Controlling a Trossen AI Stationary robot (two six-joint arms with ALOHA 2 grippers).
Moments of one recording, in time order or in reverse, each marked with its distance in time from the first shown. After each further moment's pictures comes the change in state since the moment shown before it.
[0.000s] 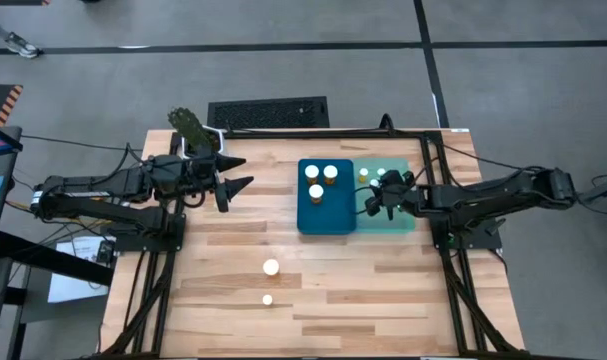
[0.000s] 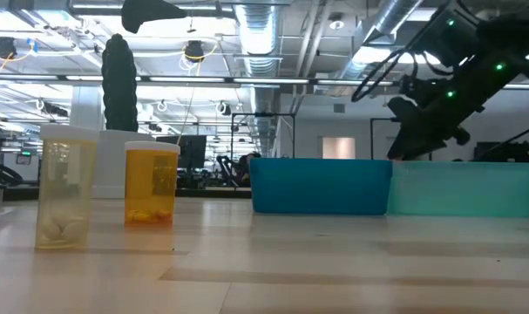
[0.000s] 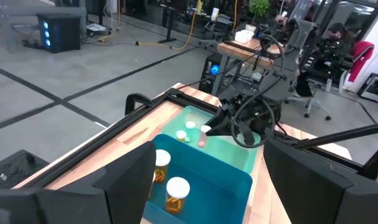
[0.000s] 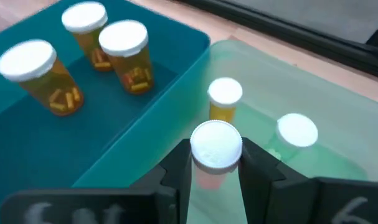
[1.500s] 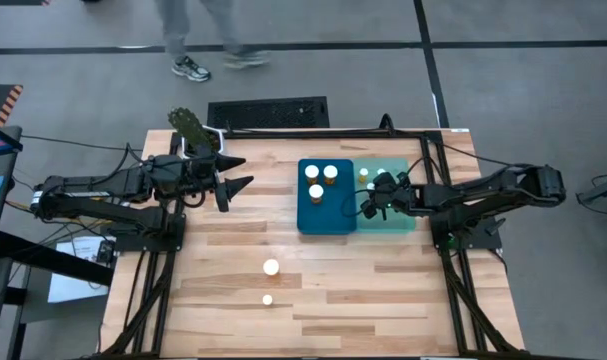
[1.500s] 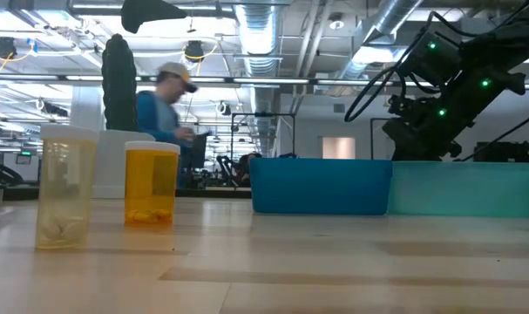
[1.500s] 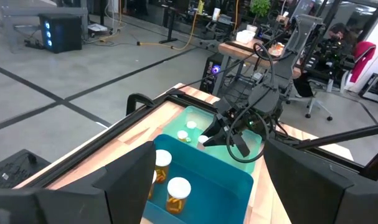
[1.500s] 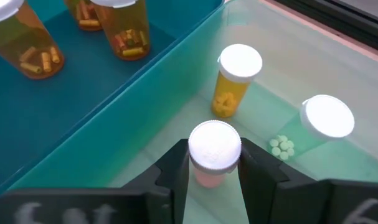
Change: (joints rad) left arm 0.000 0.000 0.000 0.000 -0.005 -0.001; right arm -0.049 0.149 0.000 0.064 -0.083 -0.062
